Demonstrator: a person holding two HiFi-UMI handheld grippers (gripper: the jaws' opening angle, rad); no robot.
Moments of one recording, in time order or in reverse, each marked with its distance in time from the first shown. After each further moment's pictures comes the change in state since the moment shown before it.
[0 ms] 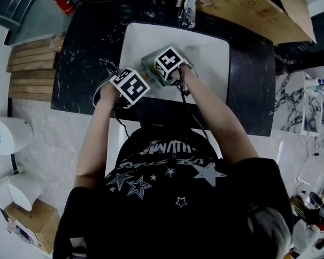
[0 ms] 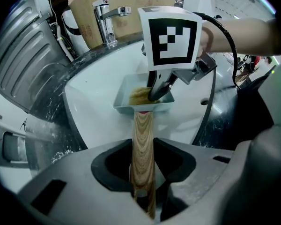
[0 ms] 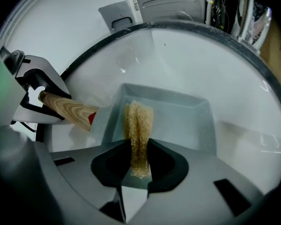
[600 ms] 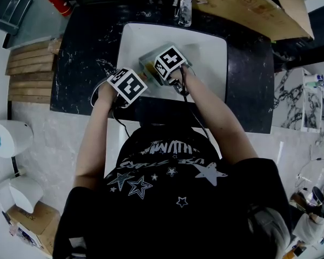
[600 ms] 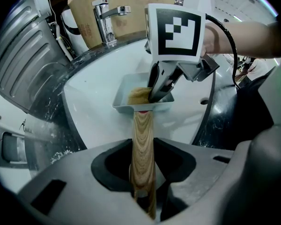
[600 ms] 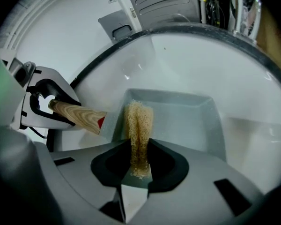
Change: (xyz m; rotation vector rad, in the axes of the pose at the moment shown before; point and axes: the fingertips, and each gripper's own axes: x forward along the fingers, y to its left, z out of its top) left arm 0.001 -0.001 0.000 0.002 0.004 -0.009; right arm -0.004 0.011 0.003 0.041 -0.075 0.093
